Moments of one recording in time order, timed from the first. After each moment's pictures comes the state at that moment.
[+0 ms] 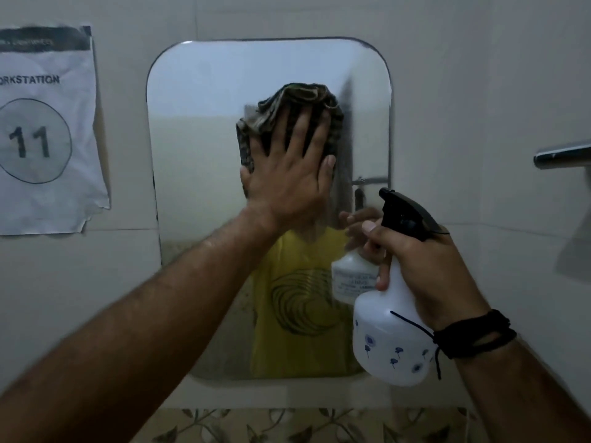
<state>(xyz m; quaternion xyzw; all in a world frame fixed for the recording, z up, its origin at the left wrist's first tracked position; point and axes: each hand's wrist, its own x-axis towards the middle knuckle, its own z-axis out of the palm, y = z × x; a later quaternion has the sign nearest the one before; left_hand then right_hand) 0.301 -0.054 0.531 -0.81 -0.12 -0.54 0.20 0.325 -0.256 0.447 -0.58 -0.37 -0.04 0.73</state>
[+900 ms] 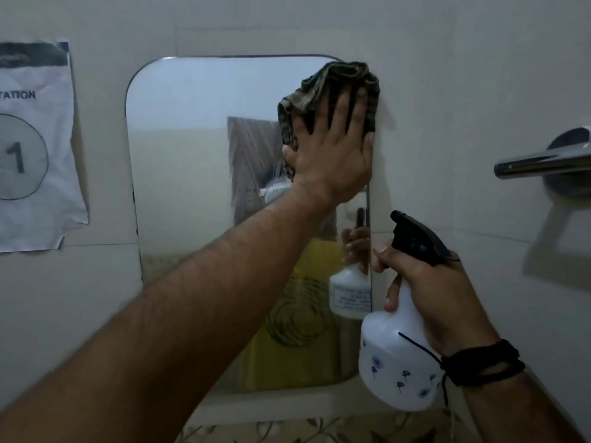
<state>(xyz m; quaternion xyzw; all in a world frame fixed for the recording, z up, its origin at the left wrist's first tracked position) 0.354 -0.124 0.572 -0.84 -0.08 -0.52 0.15 0.330 -0.284 0.431 -0.61 -0.29 -0.05 0.74</state>
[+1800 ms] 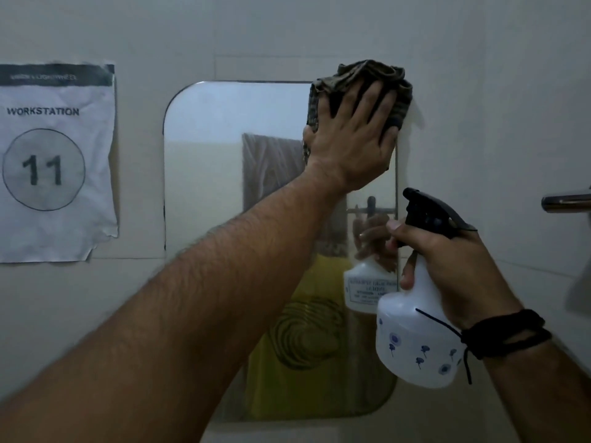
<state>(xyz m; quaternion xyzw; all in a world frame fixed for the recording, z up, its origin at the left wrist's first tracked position) 0.342 -0.106 0.624 -0.79 -0.06 -0.55 0.26 0.317 -0.266 0.488 -0.57 -0.35 -0.08 0.74</state>
